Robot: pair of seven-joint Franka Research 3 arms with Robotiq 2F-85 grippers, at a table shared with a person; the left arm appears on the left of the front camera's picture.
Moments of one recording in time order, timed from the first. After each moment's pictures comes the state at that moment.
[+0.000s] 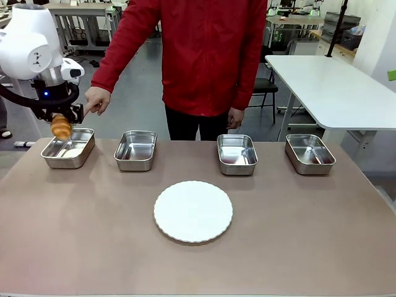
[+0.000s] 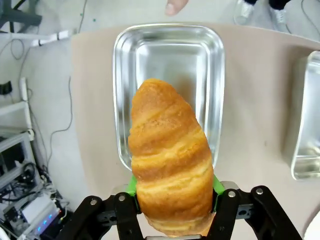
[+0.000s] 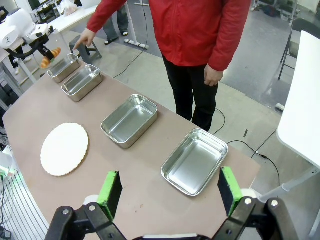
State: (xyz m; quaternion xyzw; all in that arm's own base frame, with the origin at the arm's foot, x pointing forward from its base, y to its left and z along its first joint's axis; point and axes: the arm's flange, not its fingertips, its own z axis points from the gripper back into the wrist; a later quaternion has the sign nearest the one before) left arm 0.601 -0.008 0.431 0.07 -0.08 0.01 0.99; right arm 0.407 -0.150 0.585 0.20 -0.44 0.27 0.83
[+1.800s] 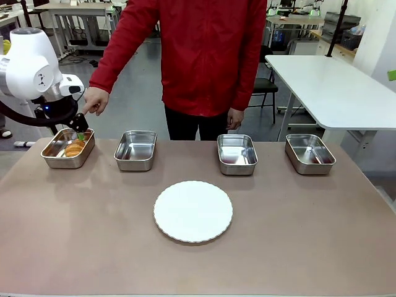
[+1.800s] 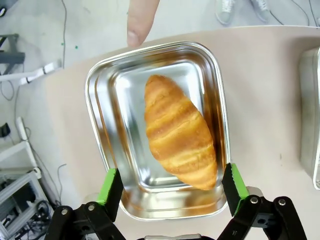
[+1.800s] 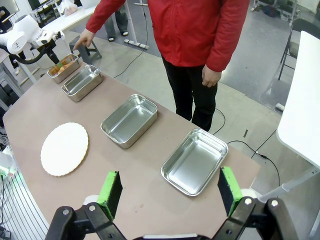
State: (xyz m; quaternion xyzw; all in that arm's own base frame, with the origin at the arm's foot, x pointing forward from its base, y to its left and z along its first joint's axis) left arm 0.623 0.008 0.387 0.05 -0.10 -0.09 0.99; right arm 0.407 -0.150 0.585 0.20 -0.44 0.27 0.83
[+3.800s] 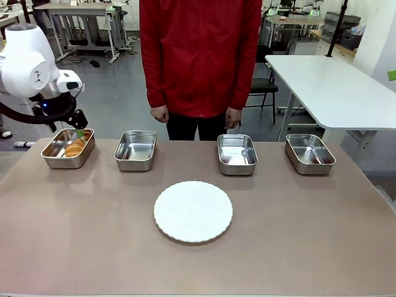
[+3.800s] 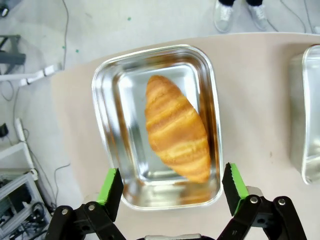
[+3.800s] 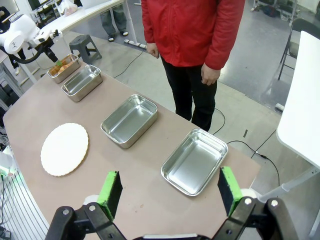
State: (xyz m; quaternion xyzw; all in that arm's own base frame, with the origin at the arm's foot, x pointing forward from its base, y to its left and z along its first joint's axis) left arm 0.607 0.007 0.408 0.04 -0.12 -0.08 0.99; right arm 0.407 -0.150 0.585 0.20 -0.44 0.27 0.83
